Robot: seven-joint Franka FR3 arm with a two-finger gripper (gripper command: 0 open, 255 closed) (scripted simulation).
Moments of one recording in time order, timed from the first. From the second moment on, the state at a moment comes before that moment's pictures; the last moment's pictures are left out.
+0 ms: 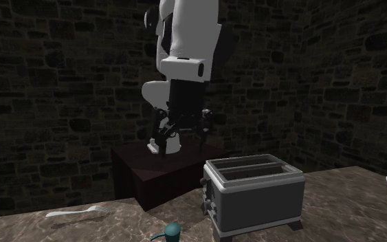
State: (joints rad) arm -0.18 0.23 -0.26 -1.98 -0.06 2.16 -0.31
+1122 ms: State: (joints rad) arm -0.30 0.70 -0.23 -1.56 0.05 2.20 -0.42
